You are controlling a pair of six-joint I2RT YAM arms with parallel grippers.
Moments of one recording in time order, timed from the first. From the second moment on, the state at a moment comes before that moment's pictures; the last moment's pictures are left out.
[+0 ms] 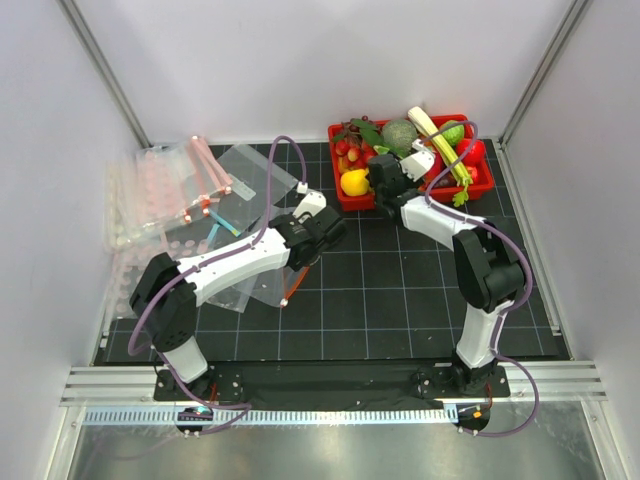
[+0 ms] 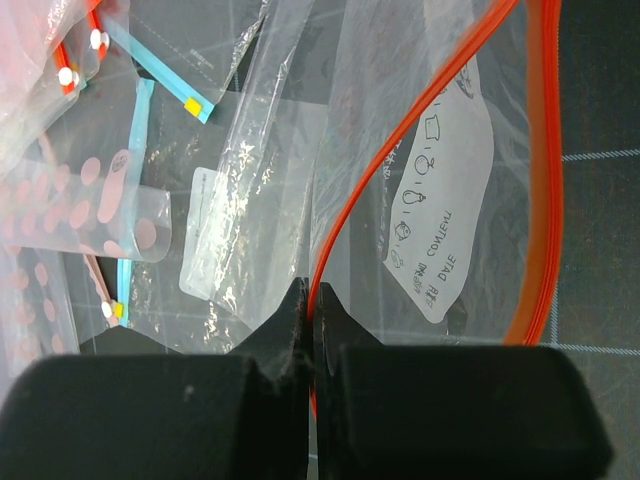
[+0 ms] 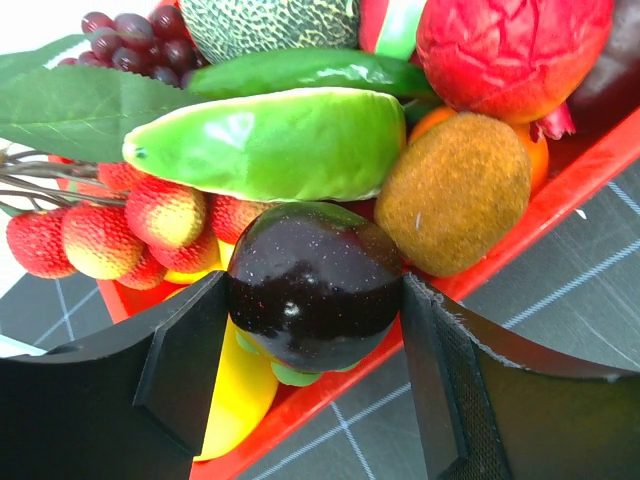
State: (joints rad) left arm -0.90 1.69 1.35 -0.87 -0.79 -0.52; right arm 0.44 1.87 1.28 0.03 0.71 0.88
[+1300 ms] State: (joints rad) left arm -0.90 1.69 1.35 -0.86 -0.74 -0.52; right arm 0.63 1.13 0.65 0.20 0.08 0.78
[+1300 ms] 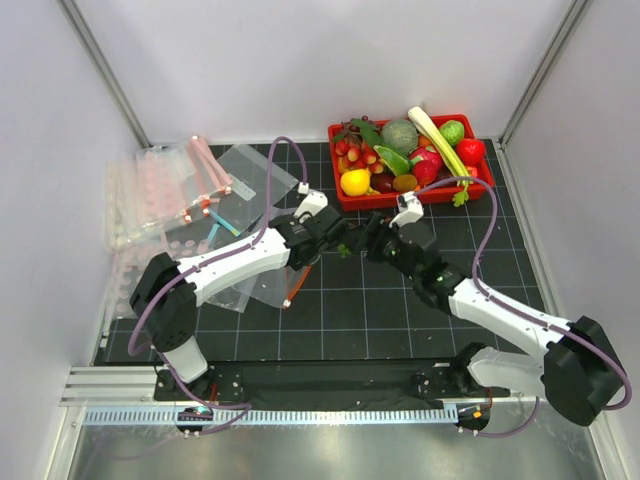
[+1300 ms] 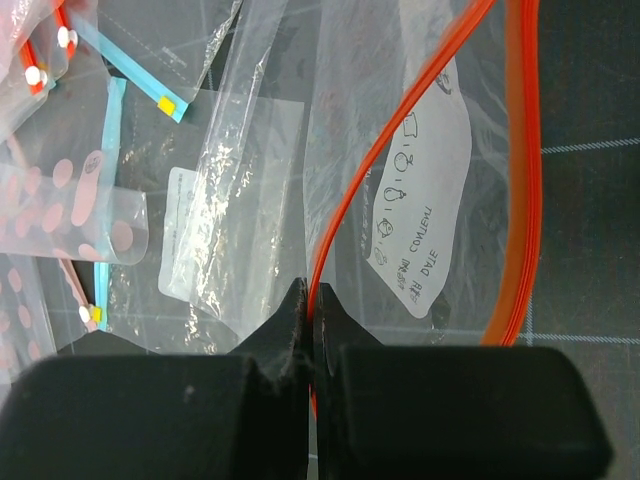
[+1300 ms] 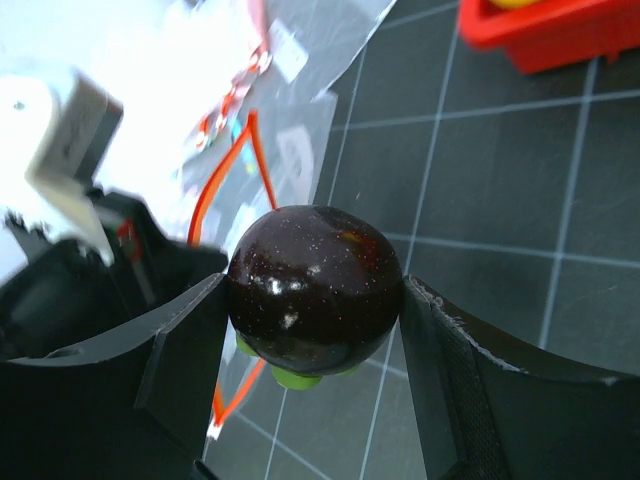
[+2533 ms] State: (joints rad) left arm -0.90 1.53 1.25 -0.71 -0.50 -0.52; right arm 0.81 1.30 0.54 0.56 0.04 0.79
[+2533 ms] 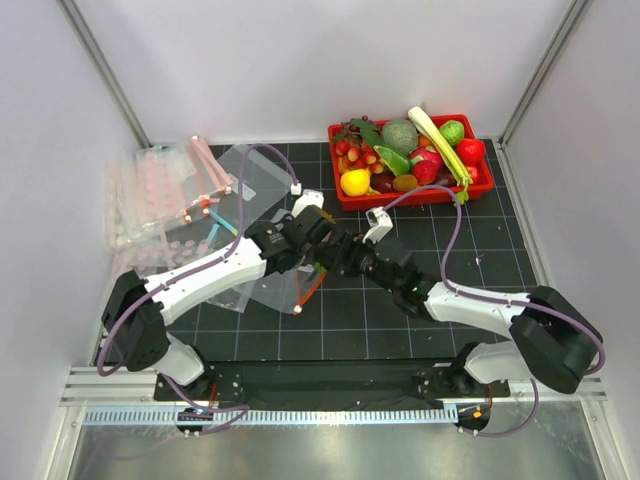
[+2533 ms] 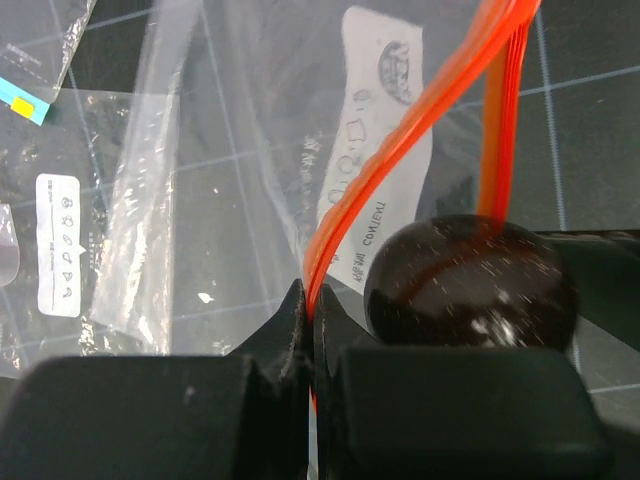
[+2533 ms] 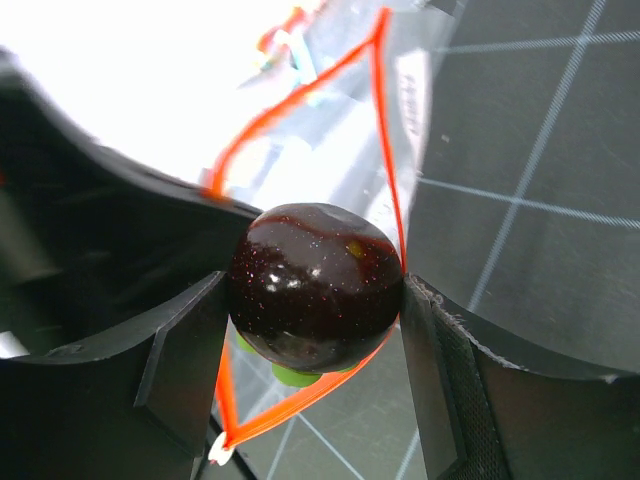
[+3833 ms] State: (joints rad) left arm -0.83 1.29 1.12 -0.68 -0.52 -0.57; right arm 0.86 1.31 0.65 0.34 0.21 0.73
